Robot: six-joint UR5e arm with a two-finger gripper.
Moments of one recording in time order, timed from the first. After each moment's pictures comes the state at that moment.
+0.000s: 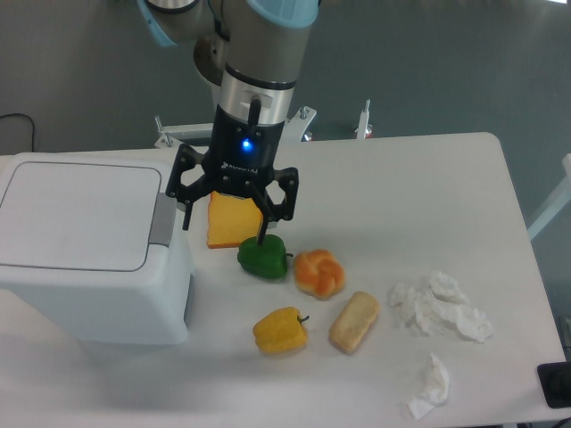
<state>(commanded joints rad) 2.36 -1.70 -1.54 -1.11 1.16 0.35</state>
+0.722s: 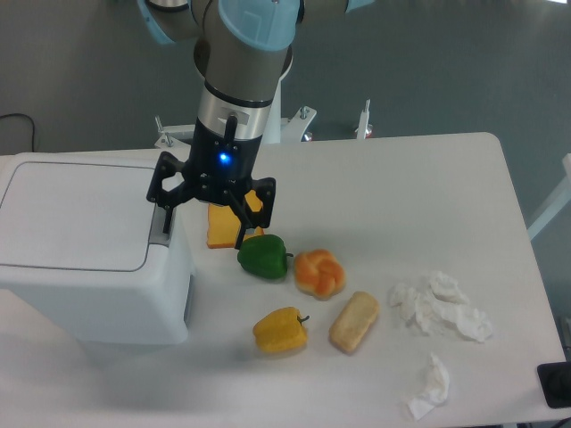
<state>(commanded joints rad) 2.35 -1.70 -1.57 -1.11 1.16 0.36</state>
